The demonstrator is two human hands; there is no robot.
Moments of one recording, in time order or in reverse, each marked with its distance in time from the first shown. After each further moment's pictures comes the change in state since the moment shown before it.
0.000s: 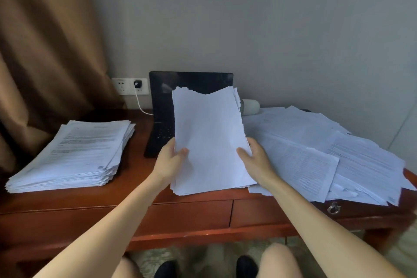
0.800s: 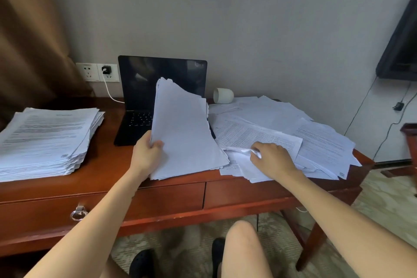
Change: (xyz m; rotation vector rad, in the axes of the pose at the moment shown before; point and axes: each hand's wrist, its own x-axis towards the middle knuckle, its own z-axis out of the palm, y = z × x) left_hand -0.010 -0.013 0.020 0.029 0.095 -0.009; right_hand -0.032 0.035 -0.111 -1.204 0.001 -0.114
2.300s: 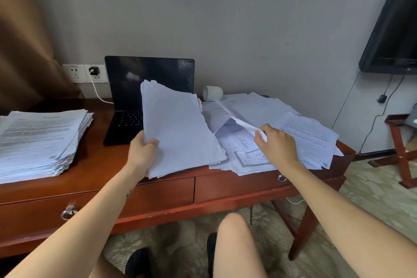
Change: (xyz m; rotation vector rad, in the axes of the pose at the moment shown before) left_hand -0.006 0.008 0.017 -0.163 -0.002 -0.133; right_hand -0.007 0.033 -0.017 0.044 0.397 0.101
